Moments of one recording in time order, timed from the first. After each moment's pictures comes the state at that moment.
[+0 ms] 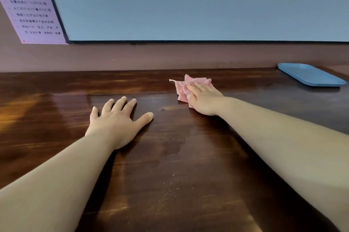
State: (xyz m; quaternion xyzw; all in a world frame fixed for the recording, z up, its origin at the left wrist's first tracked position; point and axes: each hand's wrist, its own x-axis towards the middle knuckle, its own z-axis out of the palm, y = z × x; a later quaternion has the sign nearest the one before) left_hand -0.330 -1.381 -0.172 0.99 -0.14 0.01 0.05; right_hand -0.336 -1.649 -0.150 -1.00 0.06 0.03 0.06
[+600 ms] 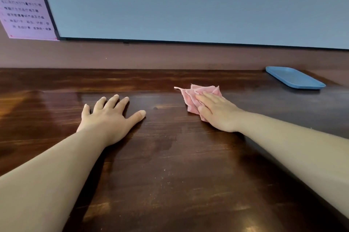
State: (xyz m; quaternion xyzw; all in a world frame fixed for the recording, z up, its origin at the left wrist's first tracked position) left_hand -0.329 -1.382 -0.174 0.99 -0.14 0.00 0.05; right_hand -0.399 -1.686 -0.167 -0.99 0.02 0.01 0.10
